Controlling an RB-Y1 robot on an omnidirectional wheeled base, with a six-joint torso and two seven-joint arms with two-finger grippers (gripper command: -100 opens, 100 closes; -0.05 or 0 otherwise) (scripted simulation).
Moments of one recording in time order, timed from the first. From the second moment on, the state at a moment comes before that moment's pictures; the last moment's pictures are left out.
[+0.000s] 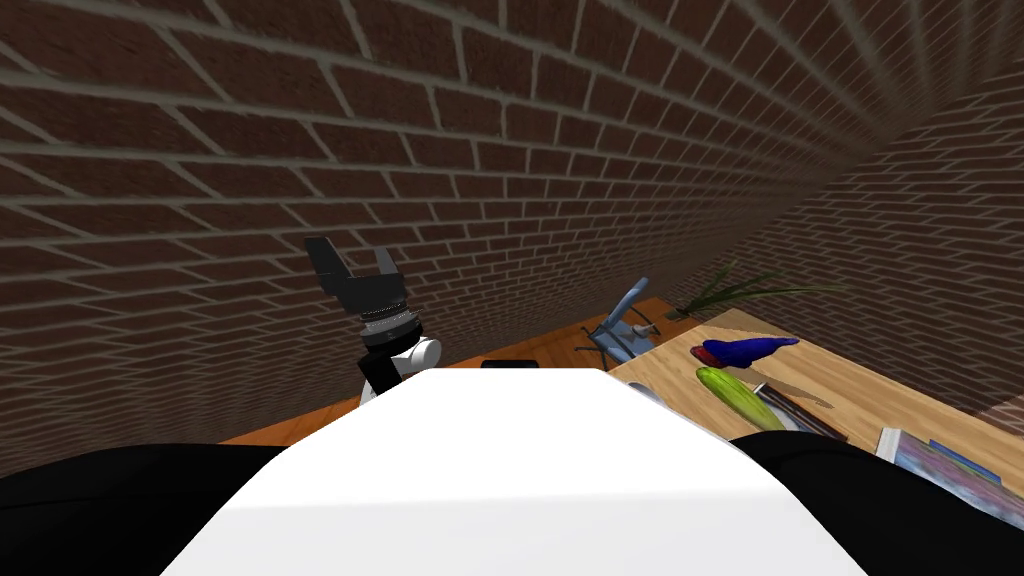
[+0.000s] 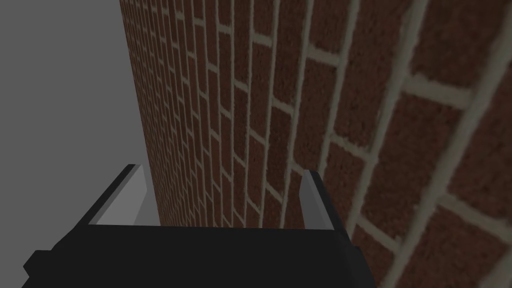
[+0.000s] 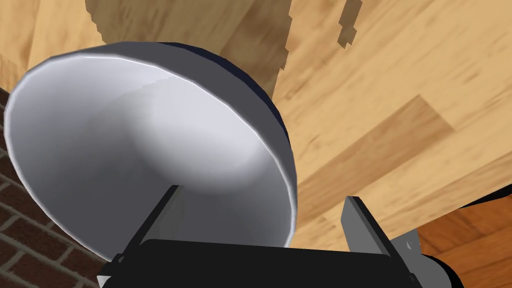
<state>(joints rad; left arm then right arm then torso) 0.46 0.00 0.05 -2.40 0.12 -0.64 -0.17 0.92 -1.35 0.38 -1.59 1.24 -0.19 0.12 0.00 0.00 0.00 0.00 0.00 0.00</state>
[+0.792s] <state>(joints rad) 0.46 -0.01 0.05 -2.40 0.12 -0.64 -0.17 0.95 -1.40 0.36 -1.63 1.24 -0.19 0.10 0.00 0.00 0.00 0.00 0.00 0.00</state>
